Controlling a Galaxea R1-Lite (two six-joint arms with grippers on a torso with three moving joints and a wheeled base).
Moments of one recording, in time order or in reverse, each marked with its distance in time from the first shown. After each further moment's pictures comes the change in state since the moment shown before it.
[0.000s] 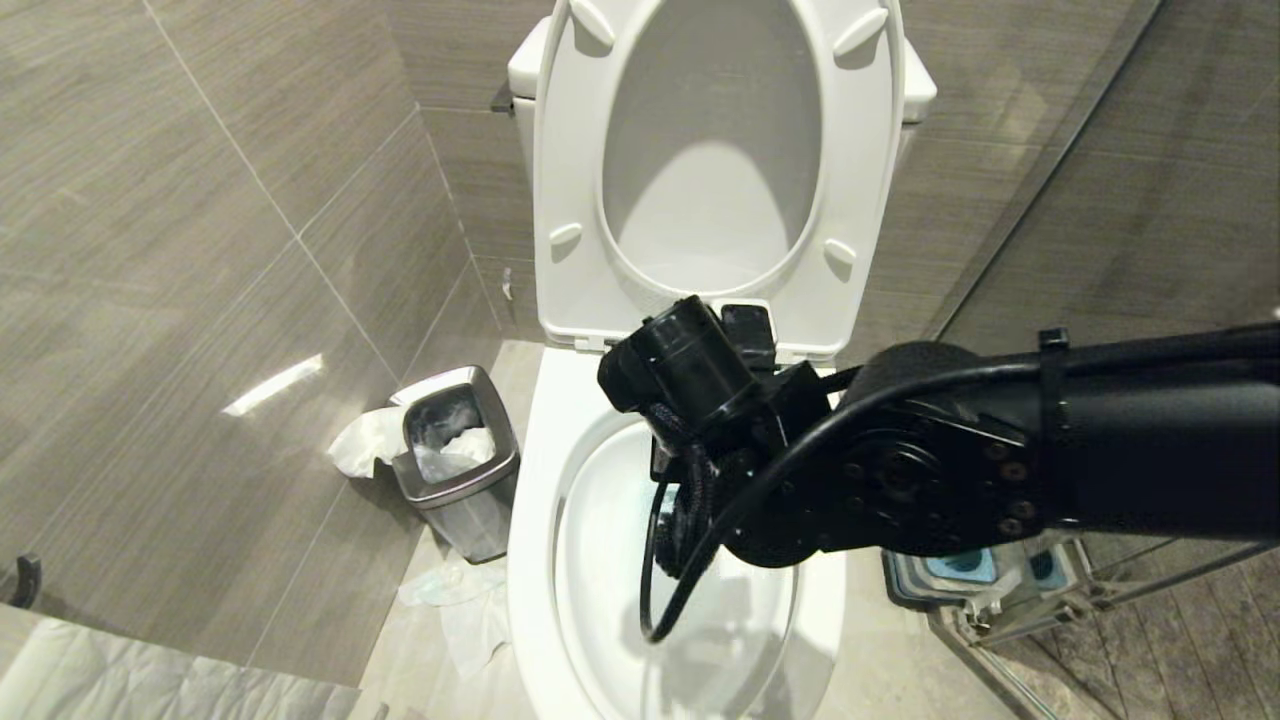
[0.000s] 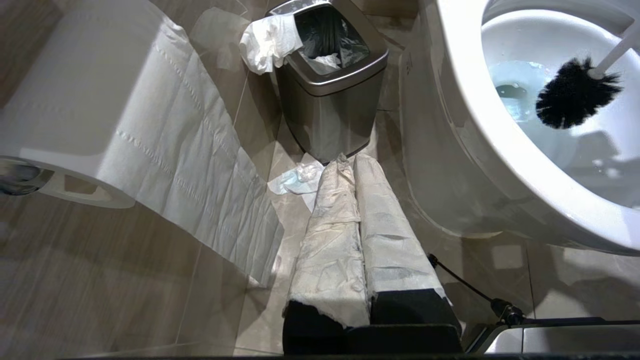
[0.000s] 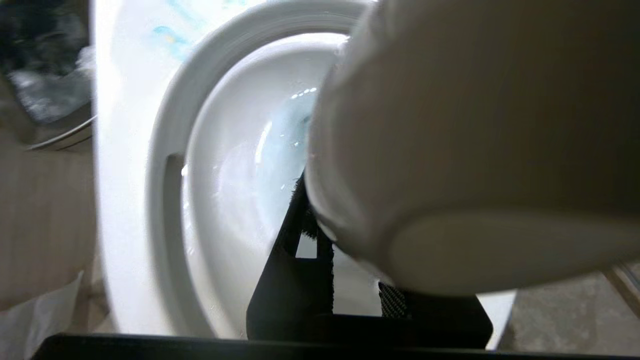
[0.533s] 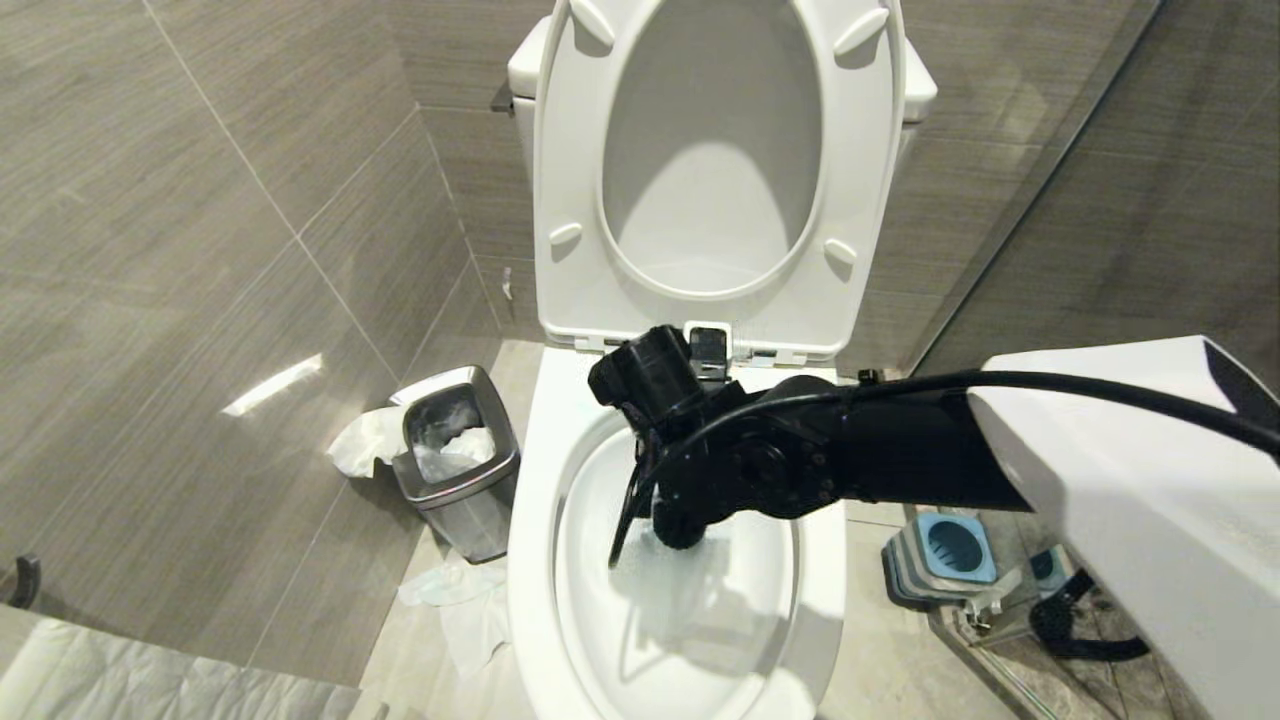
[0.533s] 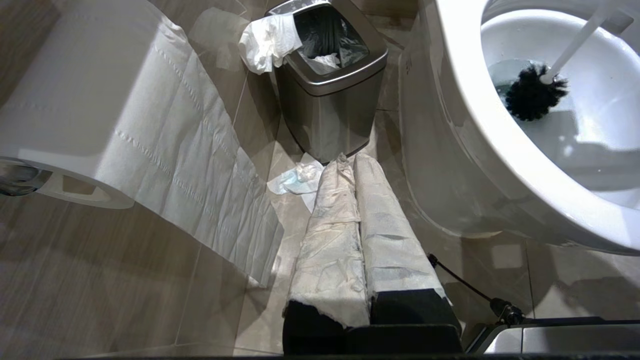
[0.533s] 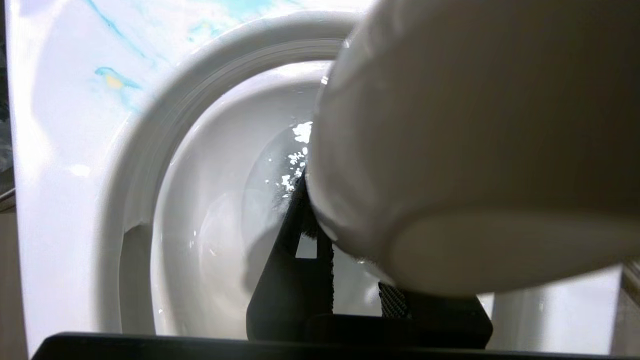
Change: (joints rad) left arm 0.000 0.000 0.000 0.000 0.000 0.000; right arm -0.094 0.237 -0.185 -0.099 0.000 -0.053
